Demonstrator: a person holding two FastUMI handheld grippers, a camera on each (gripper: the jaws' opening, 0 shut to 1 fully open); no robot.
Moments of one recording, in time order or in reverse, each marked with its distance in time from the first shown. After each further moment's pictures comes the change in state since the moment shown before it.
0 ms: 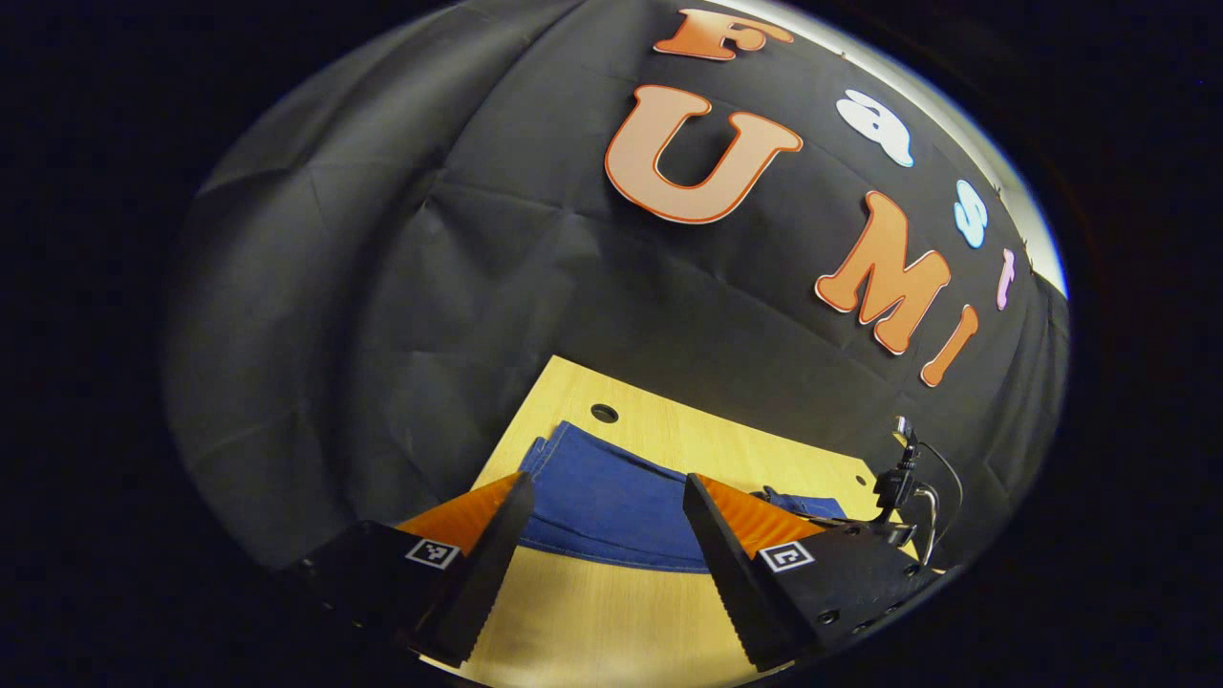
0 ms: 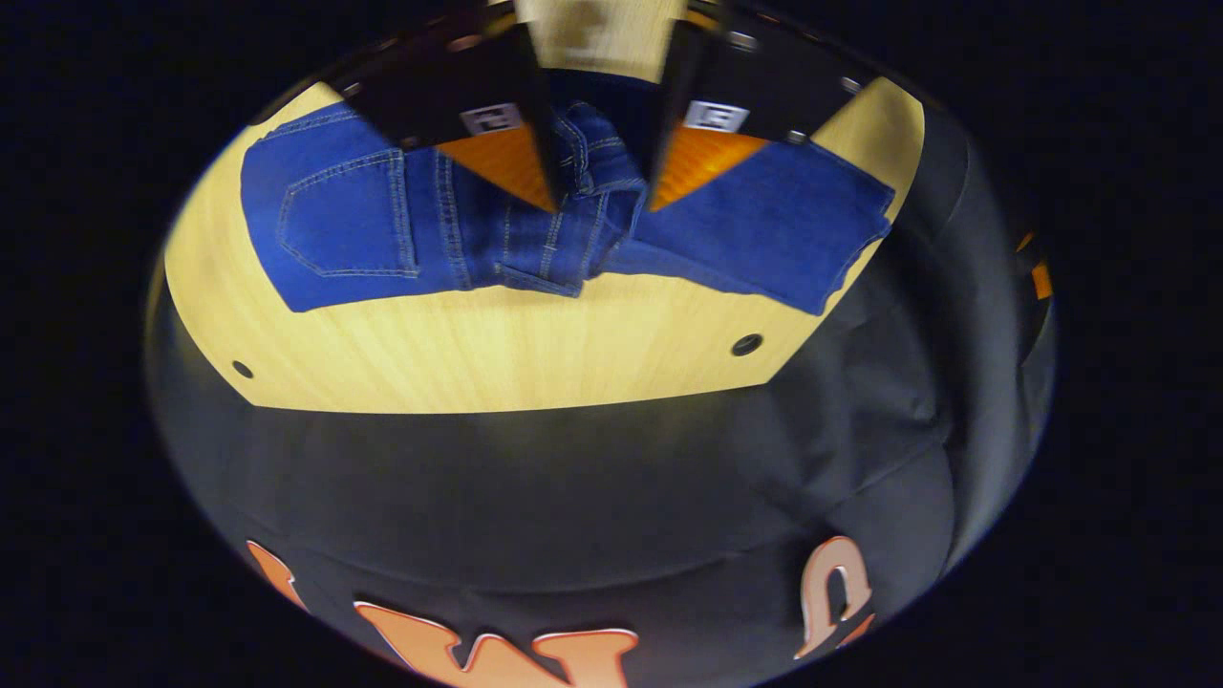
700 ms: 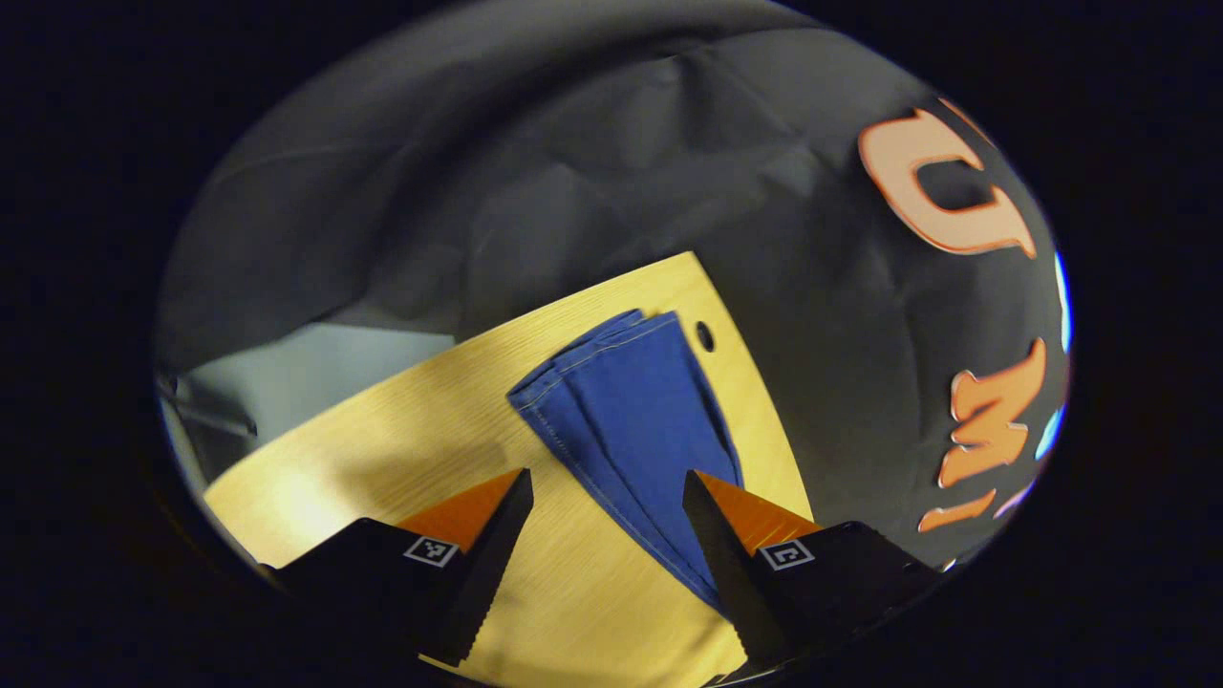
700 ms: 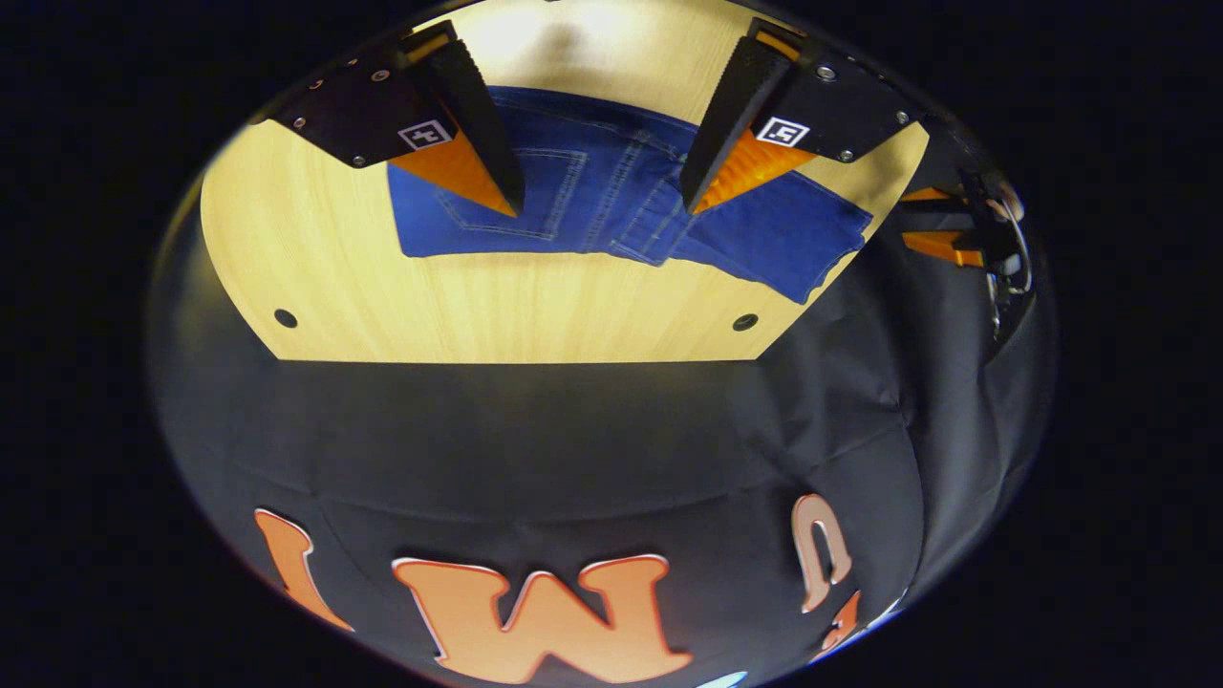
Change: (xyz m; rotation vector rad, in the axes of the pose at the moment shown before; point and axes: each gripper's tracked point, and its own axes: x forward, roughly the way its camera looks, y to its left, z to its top) left arm 0.071 0.046 -0.119 -0.706 0.254 0.252; right arm -0.101 -0.104 0.040 -0.015 -0.048 0.036
